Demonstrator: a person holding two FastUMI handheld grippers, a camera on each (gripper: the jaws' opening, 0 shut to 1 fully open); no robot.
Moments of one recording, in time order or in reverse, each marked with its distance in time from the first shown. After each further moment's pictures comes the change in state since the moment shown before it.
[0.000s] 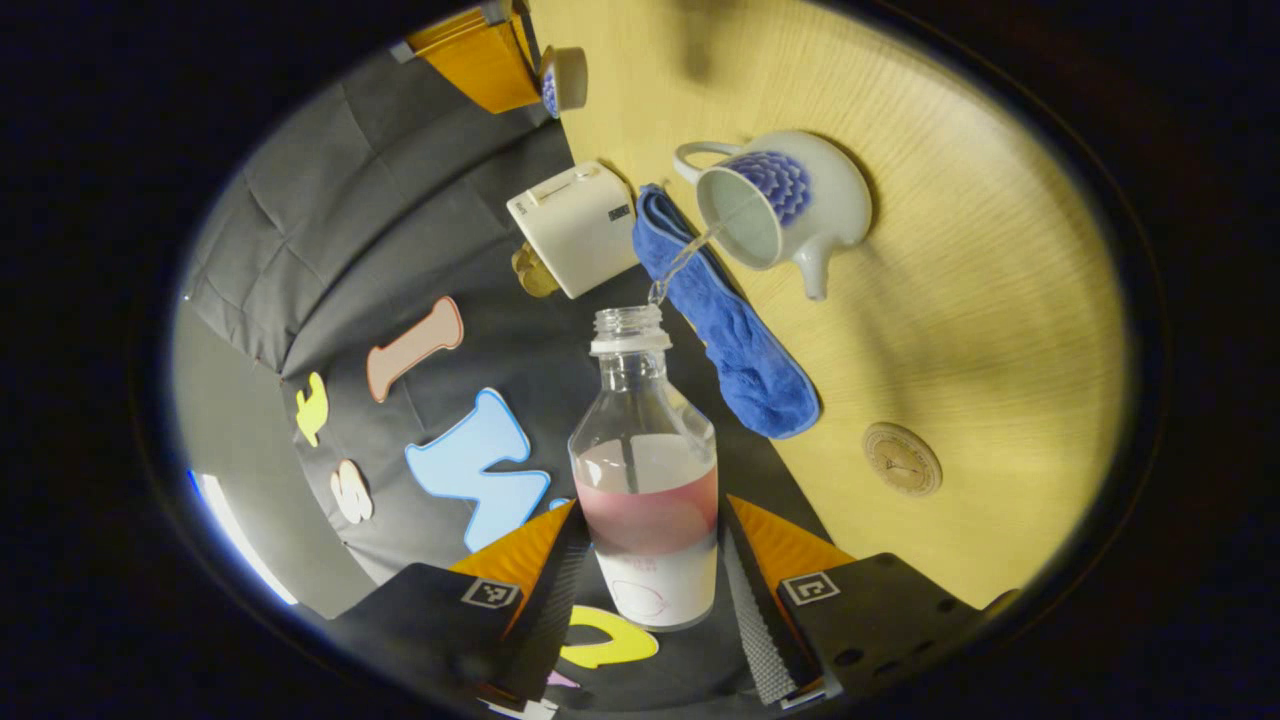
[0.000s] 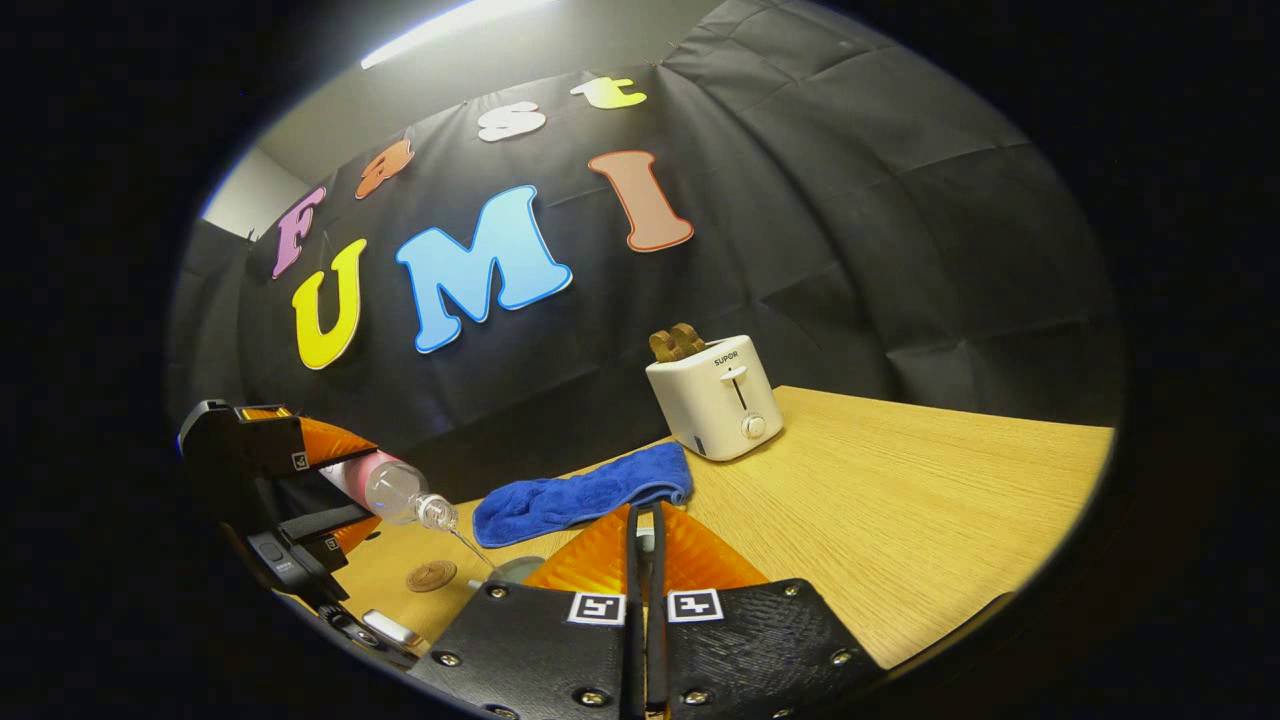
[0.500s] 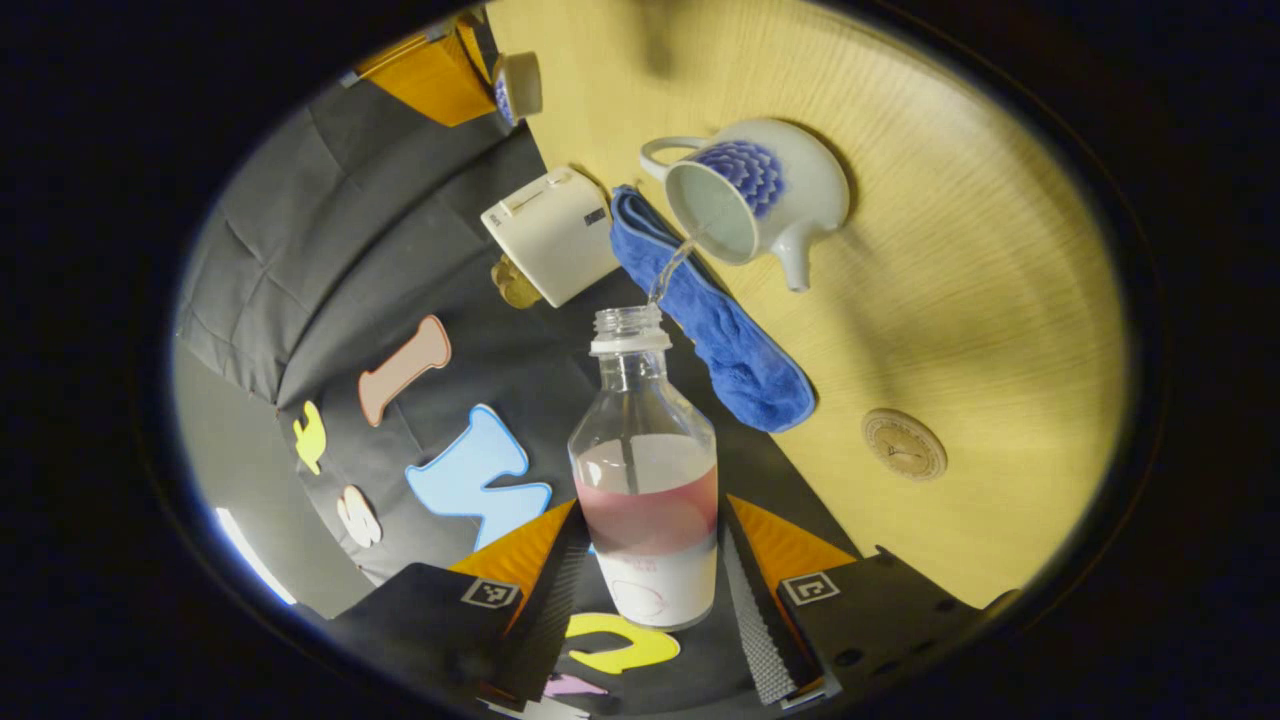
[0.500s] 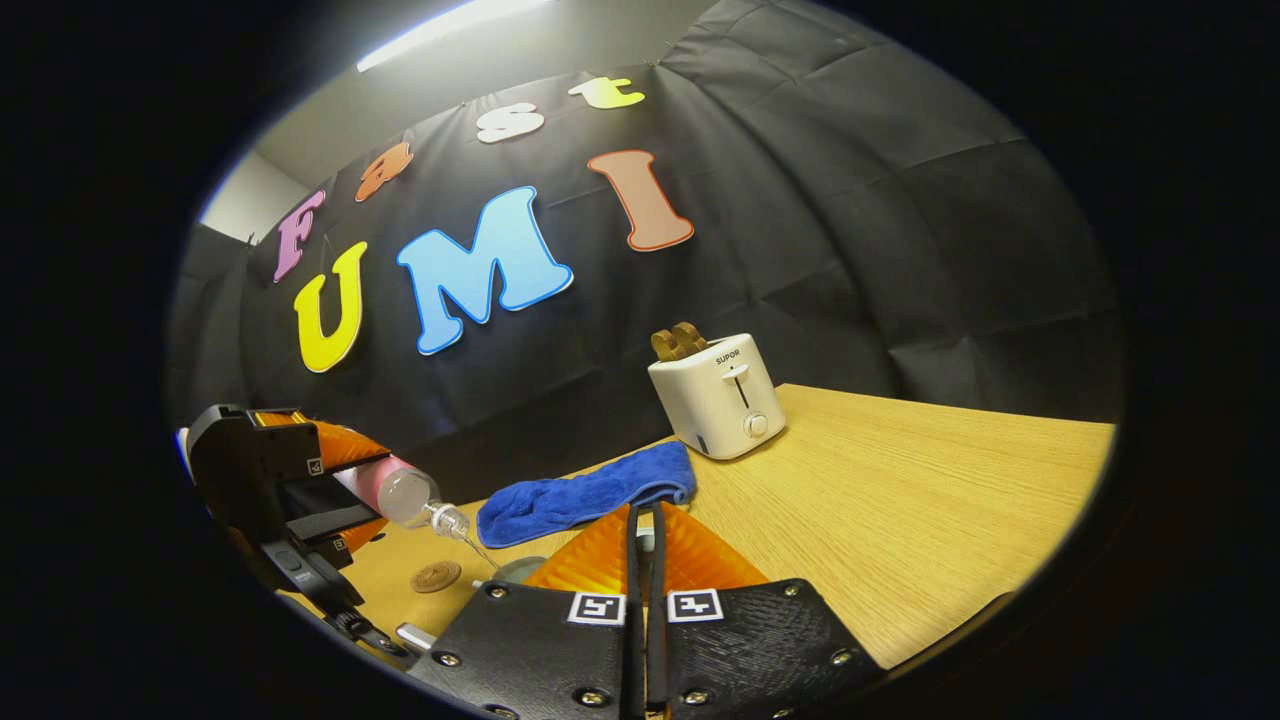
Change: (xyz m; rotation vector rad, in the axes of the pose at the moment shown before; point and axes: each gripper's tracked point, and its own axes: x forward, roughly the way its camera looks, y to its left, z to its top) left arm 0.008 -0.001 0.004 0.093 0.001 -0.023; right arm 0.001 0.000 0.000 0.012 0.002 0.009
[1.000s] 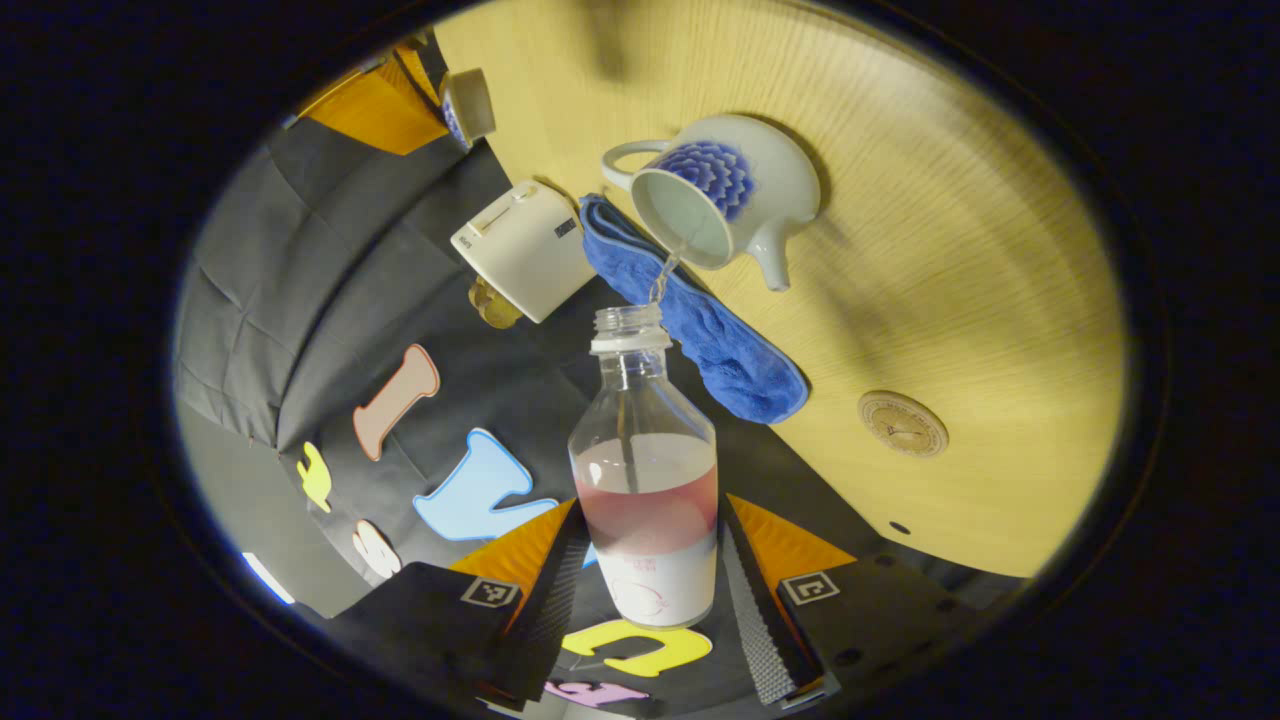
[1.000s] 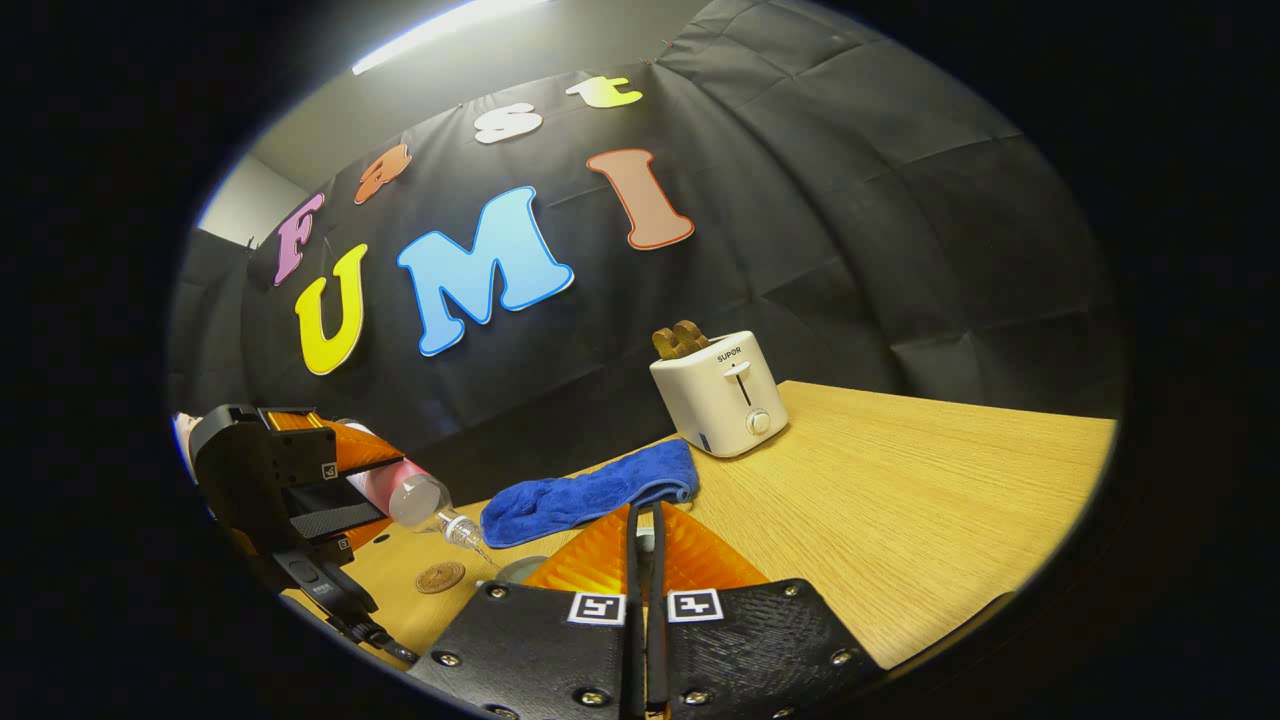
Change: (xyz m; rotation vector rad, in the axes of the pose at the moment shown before) left arm 0.000 0.007 0.010 0.125 0.000 -0.029; right arm -0.001 0.001 -0.001 0.014 0.006 0.009
